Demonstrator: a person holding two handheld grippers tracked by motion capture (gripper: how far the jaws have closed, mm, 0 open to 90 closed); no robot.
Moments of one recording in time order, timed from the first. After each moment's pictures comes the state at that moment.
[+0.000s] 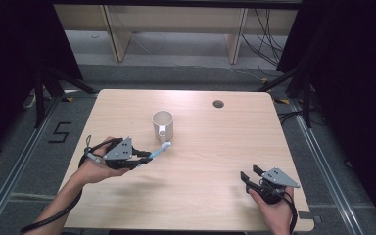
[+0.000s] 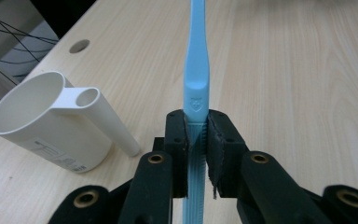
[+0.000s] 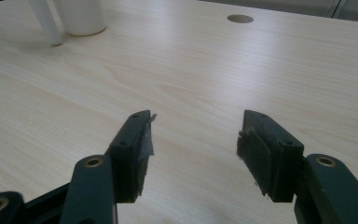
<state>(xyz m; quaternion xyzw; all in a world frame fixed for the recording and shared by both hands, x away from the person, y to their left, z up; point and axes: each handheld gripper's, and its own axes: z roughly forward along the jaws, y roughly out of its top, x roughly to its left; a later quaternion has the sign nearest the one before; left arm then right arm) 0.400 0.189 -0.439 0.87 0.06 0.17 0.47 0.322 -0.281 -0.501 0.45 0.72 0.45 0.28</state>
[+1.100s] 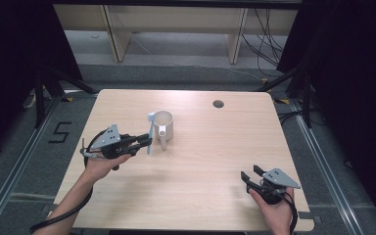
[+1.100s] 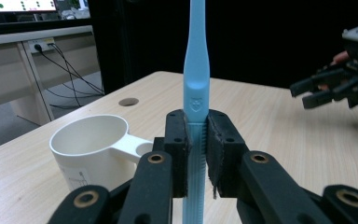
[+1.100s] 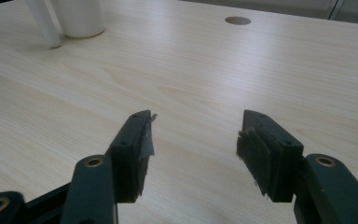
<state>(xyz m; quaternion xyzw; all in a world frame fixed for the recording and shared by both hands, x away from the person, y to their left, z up) 0.421 0.199 -0.448 0.73 0.19 0.17 0.64 0.320 -0.278 -0.501 0.46 0.71 0.46 0.27</state>
